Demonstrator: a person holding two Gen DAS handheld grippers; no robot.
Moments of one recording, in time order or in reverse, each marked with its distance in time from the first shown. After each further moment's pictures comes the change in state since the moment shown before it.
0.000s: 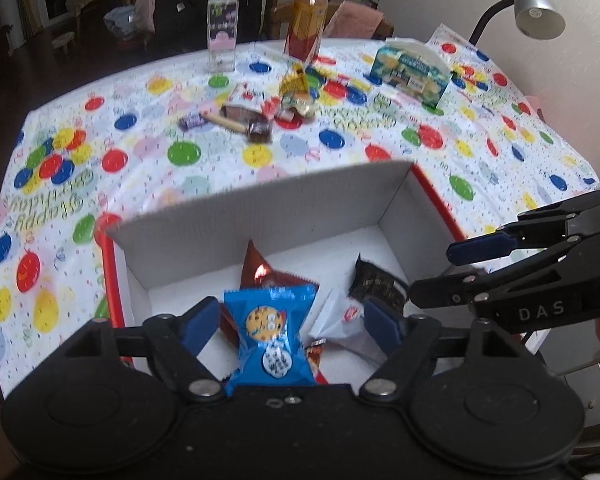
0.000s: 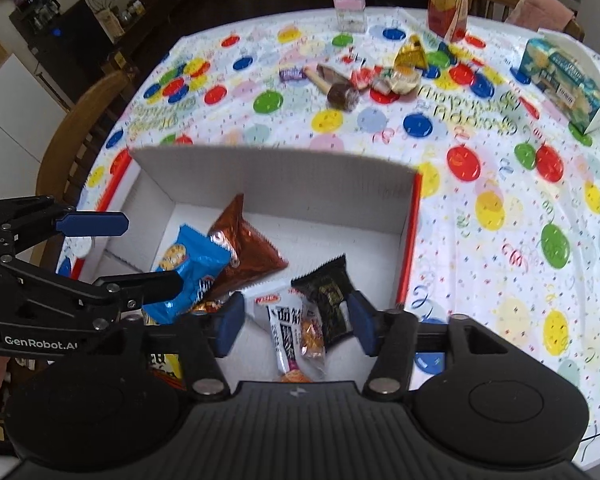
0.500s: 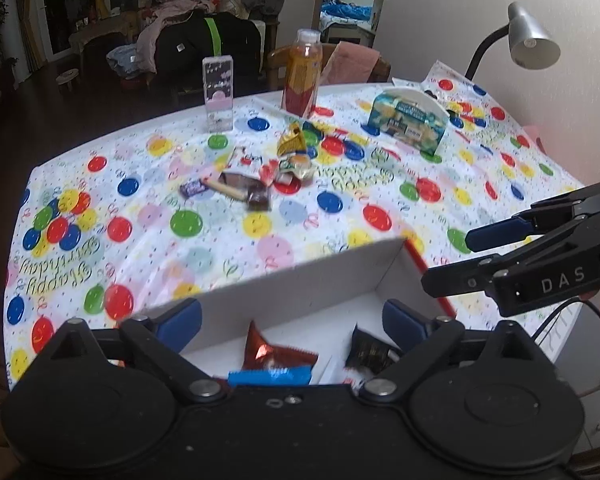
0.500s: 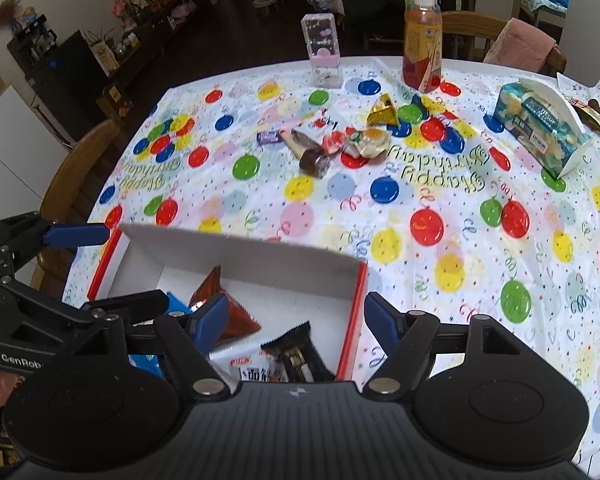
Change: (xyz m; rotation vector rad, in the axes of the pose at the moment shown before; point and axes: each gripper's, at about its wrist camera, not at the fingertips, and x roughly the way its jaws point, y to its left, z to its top) left arm -0.012 -0.011 0.046 0.031 -0.100 0.022; right arm -0.032 -0.033 0.048 0.020 -0.086 -0.005
